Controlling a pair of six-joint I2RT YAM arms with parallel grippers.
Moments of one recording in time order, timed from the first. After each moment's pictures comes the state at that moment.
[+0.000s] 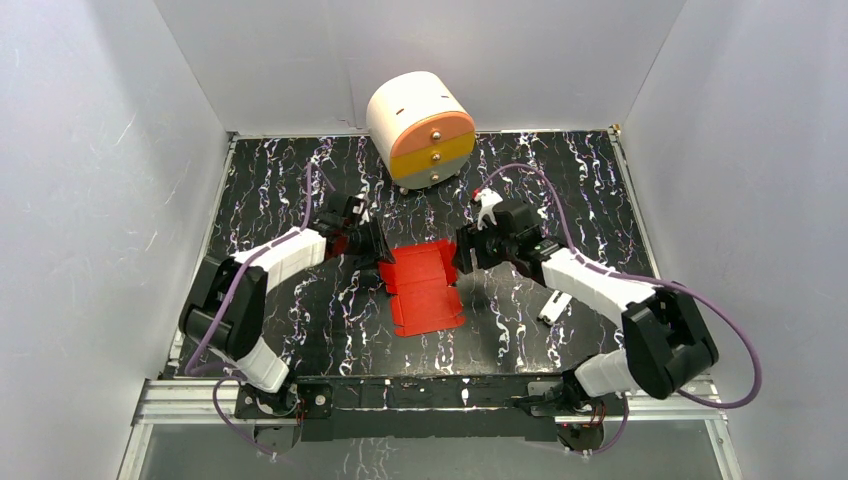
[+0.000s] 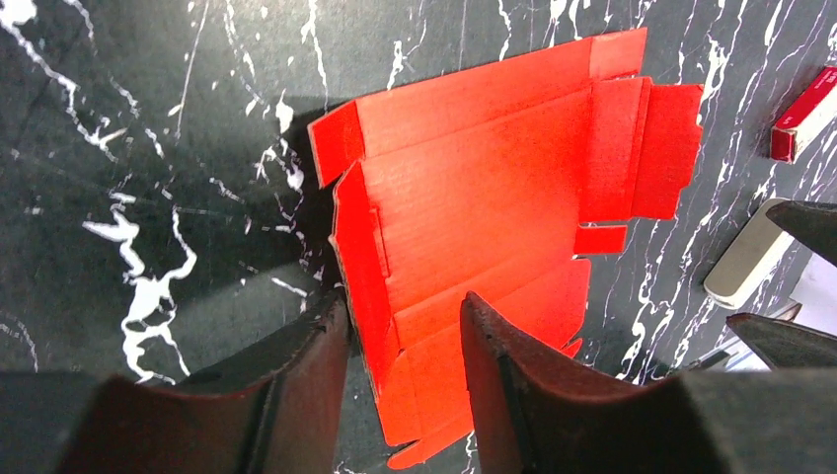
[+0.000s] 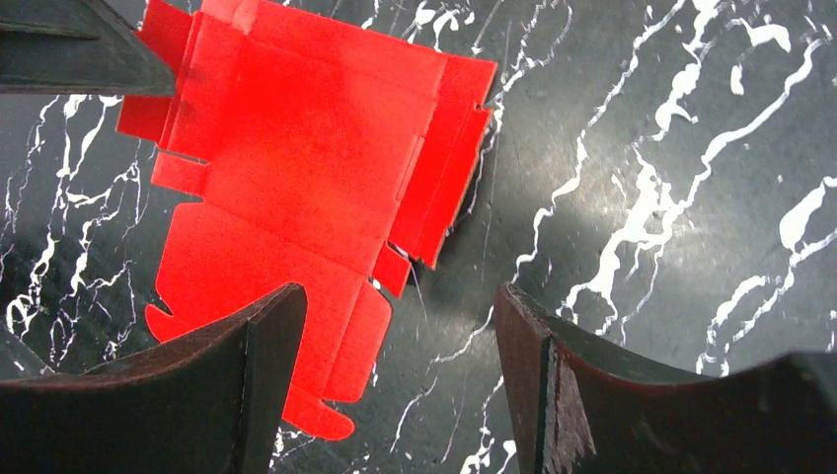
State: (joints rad) left arm -0.41 1.59 0.92 -0.31 0.27 -0.63; right arm 0.58 1.35 0.78 -0.13 -0.21 0.23
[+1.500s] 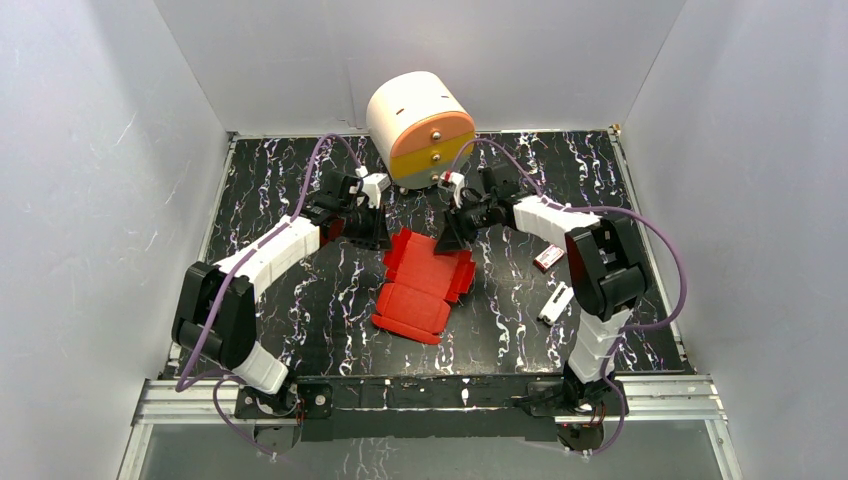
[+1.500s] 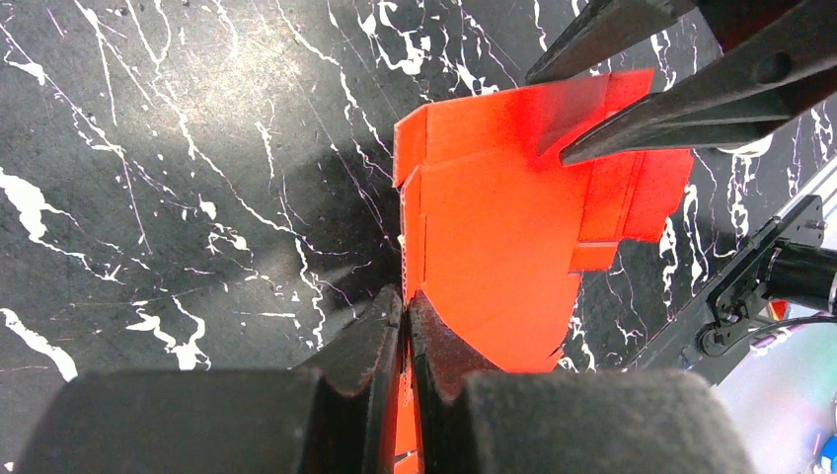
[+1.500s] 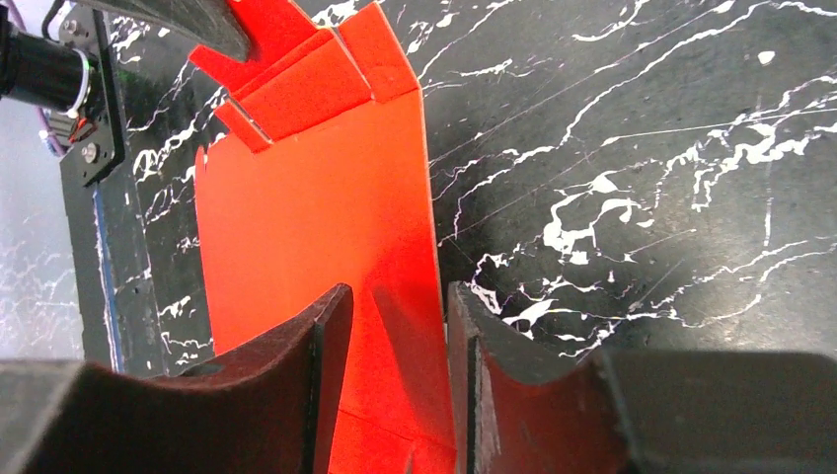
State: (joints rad) left arm -0.41 1.55 1.09 -0.43 0.42 -0.19; right arm 0.45 1.85 1.22 -0.28 -0.90 -0.21
